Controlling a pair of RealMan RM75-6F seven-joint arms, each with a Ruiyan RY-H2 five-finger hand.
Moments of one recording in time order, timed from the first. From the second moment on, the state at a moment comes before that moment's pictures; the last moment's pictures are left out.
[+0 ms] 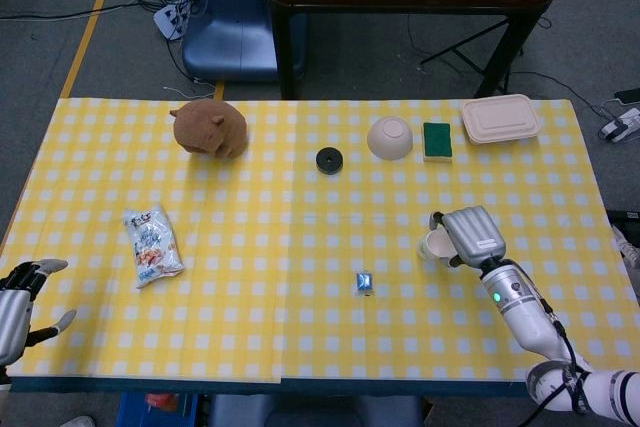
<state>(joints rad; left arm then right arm) -0.07 -1.08 -0.04 -1.66 1.52 1.53 0.07 0.62 -1.18 0.07 -1.73 -1.07 1.02 -0.36</state>
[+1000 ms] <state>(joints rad) -0.07 -1.08 -0.04 -1.67 1.52 1.52 0.09 0.51 -1.40 -0.01 -1.11 -1.58 0.98 1.26</state>
